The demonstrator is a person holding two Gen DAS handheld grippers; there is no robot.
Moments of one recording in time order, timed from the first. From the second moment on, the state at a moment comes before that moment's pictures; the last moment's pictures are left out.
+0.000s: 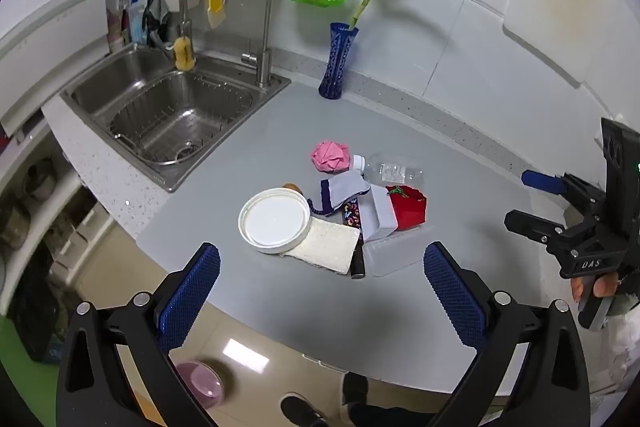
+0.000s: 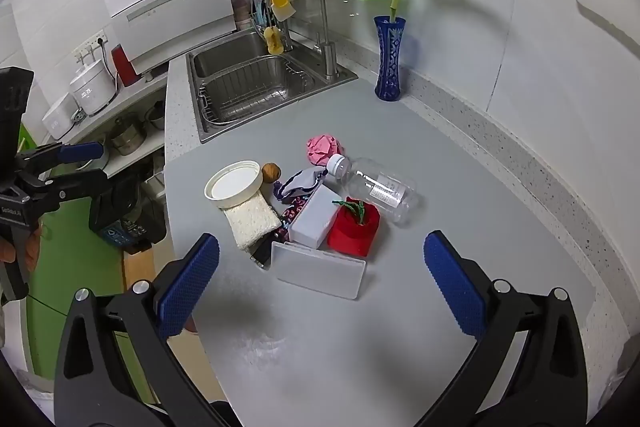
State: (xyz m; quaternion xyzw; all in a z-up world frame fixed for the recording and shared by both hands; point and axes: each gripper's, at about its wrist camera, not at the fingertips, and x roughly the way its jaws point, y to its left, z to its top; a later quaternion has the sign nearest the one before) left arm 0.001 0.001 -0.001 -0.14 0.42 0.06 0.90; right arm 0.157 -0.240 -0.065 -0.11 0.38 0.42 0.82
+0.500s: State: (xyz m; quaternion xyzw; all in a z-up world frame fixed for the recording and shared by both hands) left arm -0.005 -0.005 0.003 -0.11 0.41 0.08 0.90; right arm 0.153 -0.233 -0.064 -0.11 0.38 0.41 0.82
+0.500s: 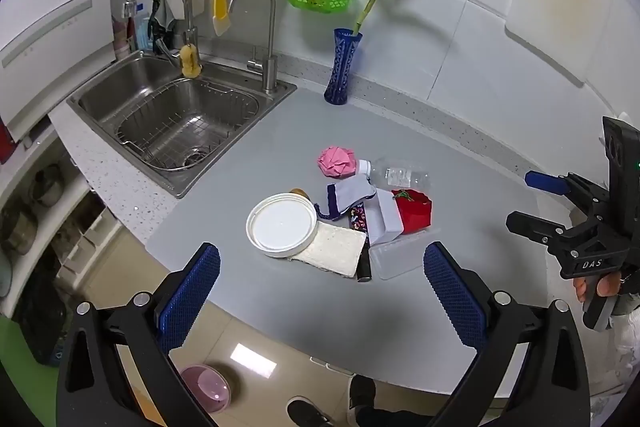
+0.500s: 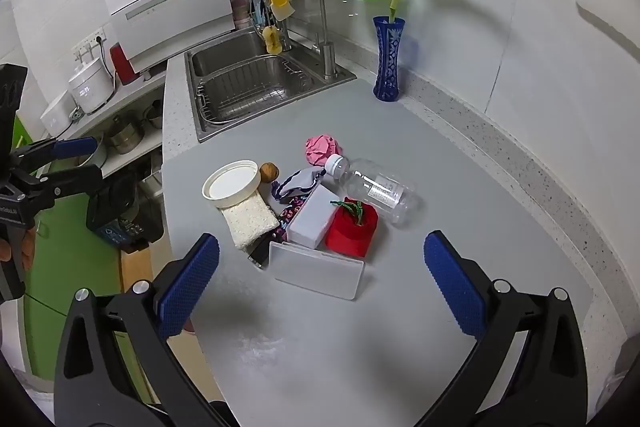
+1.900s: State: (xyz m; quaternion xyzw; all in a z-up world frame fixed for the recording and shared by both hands) left arm -0.004 -0.004 0.008 -0.11 0.40 0.09 0.90; right arm 0.159 -0.242 -0.065 -0.11 0.38 0.41 0.82
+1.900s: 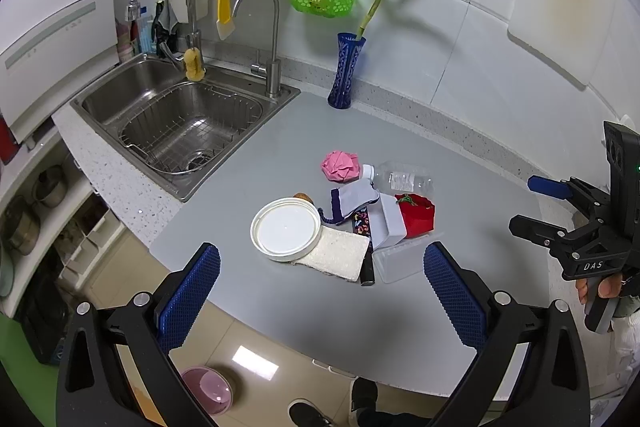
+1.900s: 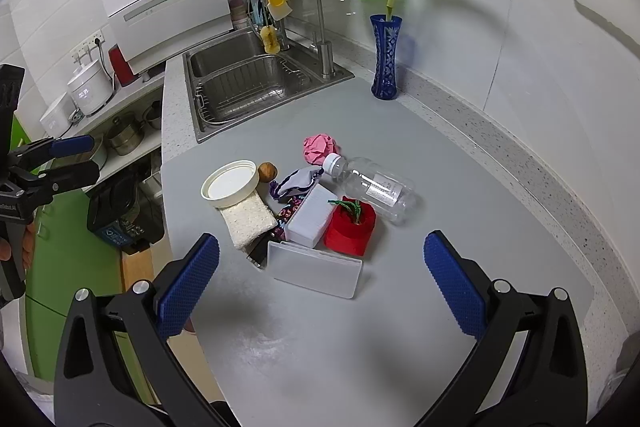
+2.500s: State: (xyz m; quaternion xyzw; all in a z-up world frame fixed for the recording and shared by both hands) left arm -0.002 -0.005 0.008 -0.10 0.40 0.09 0.91; right arm 0.164 -0.244 -0.068 -0.11 0.39 0.41 0.82
